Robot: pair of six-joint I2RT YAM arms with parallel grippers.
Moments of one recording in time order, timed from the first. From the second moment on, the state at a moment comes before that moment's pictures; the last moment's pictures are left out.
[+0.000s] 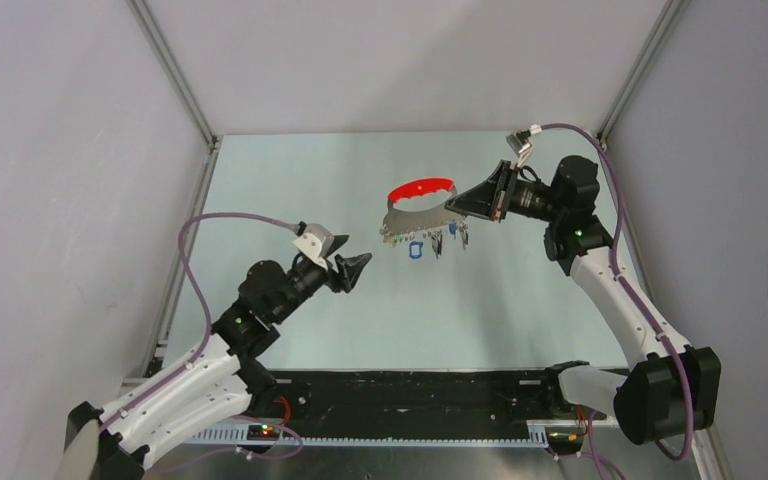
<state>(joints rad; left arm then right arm) -0.72 0.68 0.47 0.20 0.00 -0.05 0.22 1.19 0.98 0.18 -1.00 0.94</state>
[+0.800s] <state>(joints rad) -0.73 0.87 0.56 0.38 0.22 0.07 0.22 1.16 0.98 0.20 -0.97 0.99</state>
